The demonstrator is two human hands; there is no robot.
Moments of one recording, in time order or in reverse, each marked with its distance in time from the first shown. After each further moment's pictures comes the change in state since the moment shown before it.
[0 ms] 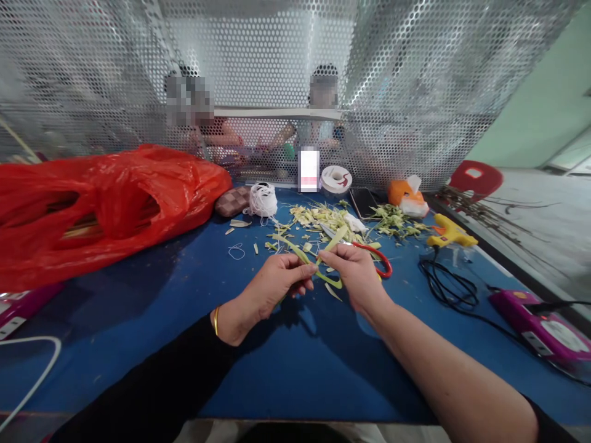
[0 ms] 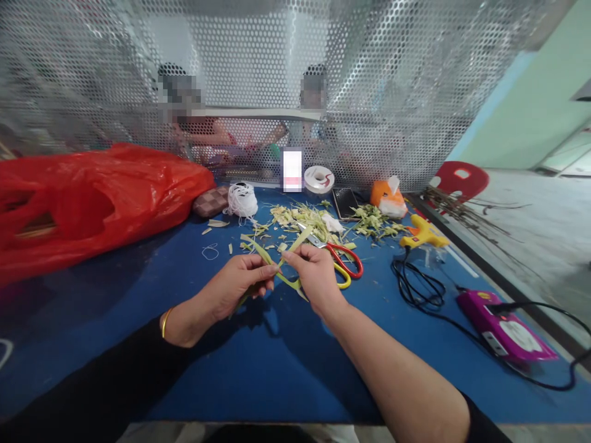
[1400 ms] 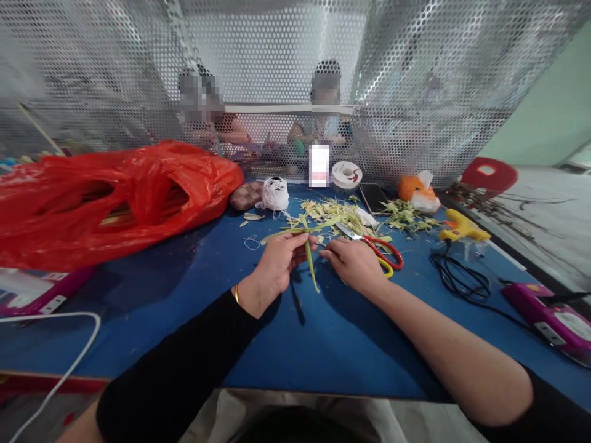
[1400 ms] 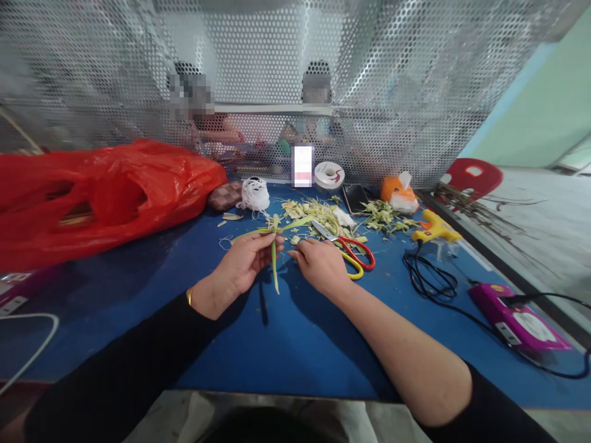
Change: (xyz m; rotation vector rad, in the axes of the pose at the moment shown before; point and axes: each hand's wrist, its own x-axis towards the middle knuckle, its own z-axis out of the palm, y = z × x) left_hand 0.007 0.010 -0.007 -0.393 0.260 0.044; right_hand 0.005 0.005 -0.001 -1.122 -0.249 -0.490
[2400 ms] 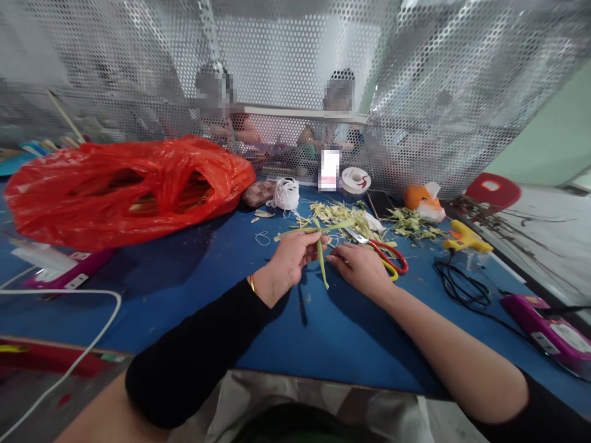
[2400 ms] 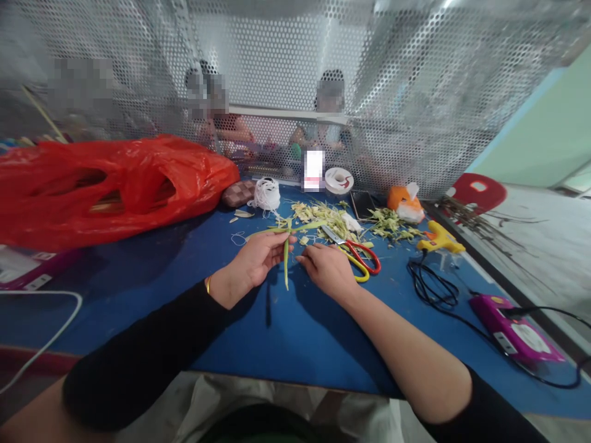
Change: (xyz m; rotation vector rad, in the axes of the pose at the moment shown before) left_hand -0.003 0.001 0.000 -0.027 -0.041 -0.029; right_hand -0.006 -0.004 -0.002 -0.099 -0.043 -0.098
